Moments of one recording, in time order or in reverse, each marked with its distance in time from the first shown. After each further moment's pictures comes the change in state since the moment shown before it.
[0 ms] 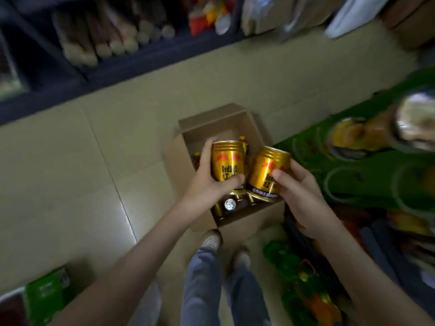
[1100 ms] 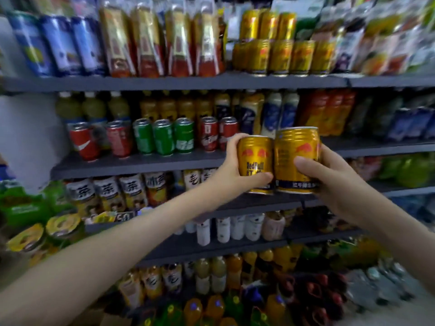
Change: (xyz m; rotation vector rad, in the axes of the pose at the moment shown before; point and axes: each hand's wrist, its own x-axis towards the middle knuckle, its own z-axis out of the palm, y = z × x) left_hand -0.651 0.149 0.510 0.375 -1.537 0.618; right_hand -0.915 0.007 -0.181 0.101 1.074 -0.735
